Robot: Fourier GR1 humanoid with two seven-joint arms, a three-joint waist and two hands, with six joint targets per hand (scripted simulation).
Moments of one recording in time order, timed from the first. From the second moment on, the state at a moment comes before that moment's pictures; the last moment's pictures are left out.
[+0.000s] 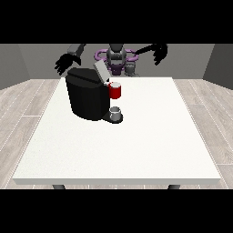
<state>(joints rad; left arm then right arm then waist) -0.77 0.15 0.31 -0.71 -0.38 -0.24 -0.23 -0.07 -0.08 -0.16 -1.25 -0.08 -0.17 -0.13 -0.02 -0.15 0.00</state>
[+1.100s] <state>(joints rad) -0.45 0.02 0.33 -0.91 -0.16 -0.31 -0.19 -0.21 -0.17 -0.04 -1.47 -0.06 -0.01 0.05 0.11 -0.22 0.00</state>
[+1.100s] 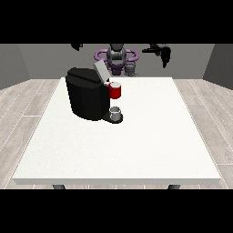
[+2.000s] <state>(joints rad) -0.29 0.02 0.21 -1.28 -0.03 -0.26 -0.06 -0.40 -0.16 -0.08 -1.30 -0.06 0.05 0.00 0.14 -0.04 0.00</state>
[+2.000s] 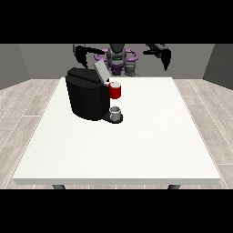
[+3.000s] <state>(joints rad) -0.24 0.09 0.19 -1.40 0.02 -0.22 -0.05 -0.61 -0.16 -0.09 -1.10 0.00 0.07 -0.07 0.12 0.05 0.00</state>
